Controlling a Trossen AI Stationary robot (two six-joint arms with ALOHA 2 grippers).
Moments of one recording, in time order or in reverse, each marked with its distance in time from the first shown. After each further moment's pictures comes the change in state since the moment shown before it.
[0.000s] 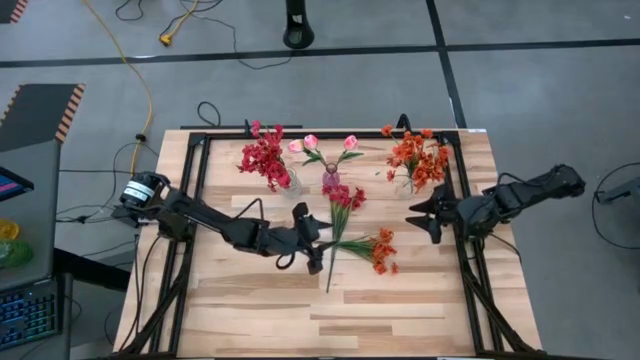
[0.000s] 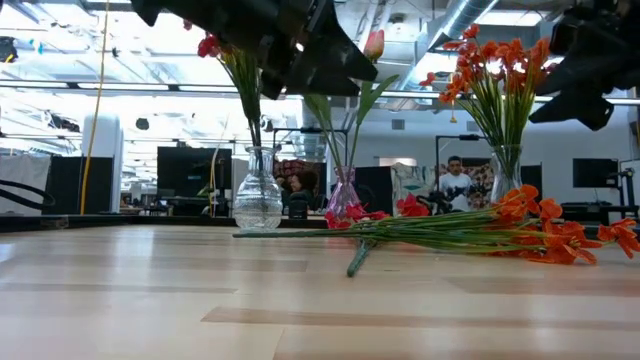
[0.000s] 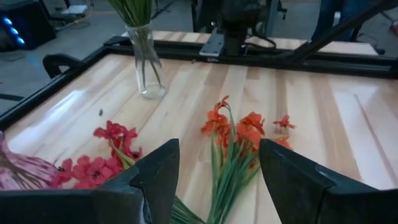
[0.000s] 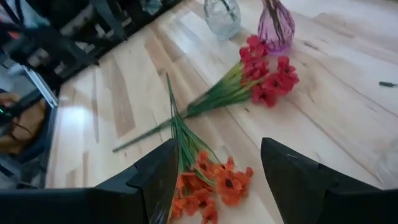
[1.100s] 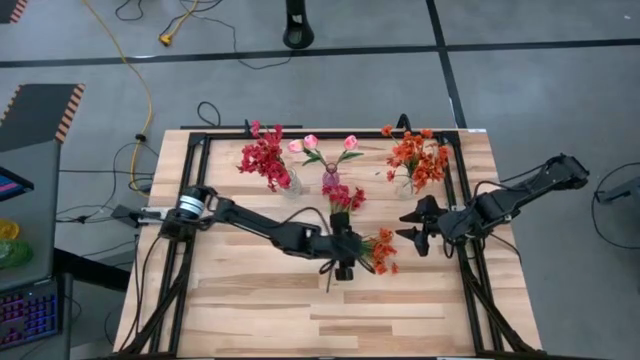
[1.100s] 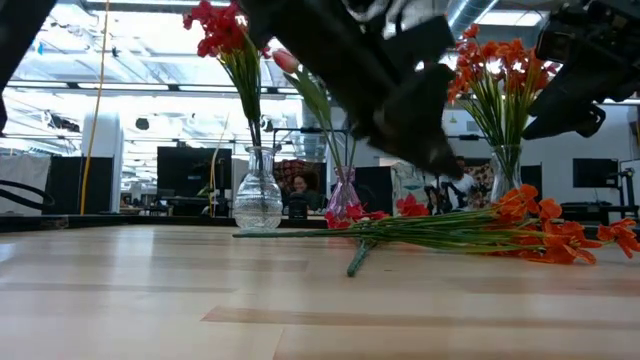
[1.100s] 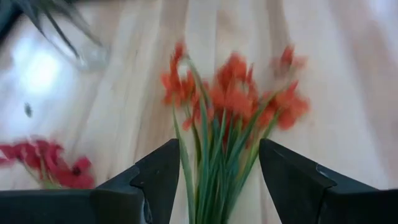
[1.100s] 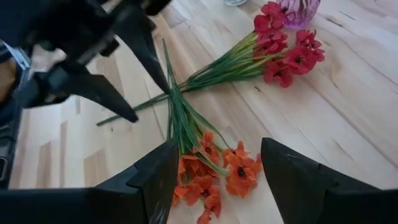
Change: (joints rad) left arm 0.064 0.416 0.531 -0.435 0.158 0.157; right arm 0.057 0.253 0.000 0.128 0.004 -0.001
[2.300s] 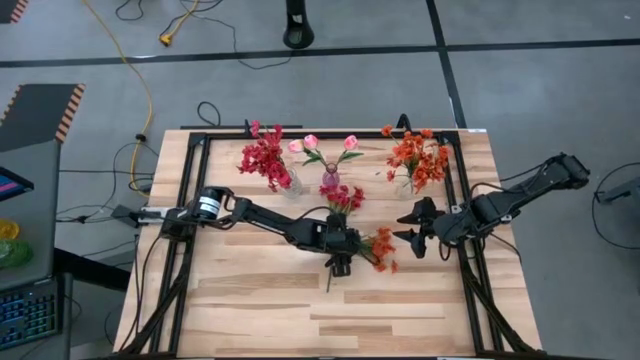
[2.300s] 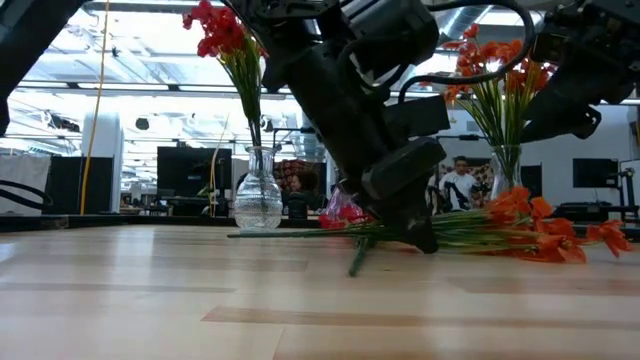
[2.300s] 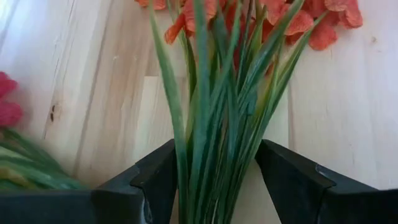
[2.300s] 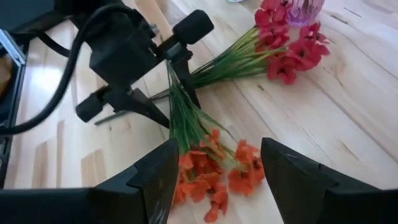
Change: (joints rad) left arm 0.063 0.134 0.063 -0.184 0.139 -0.121; right arm 0.000 0.059 0.000 0.043 0.000 0.000
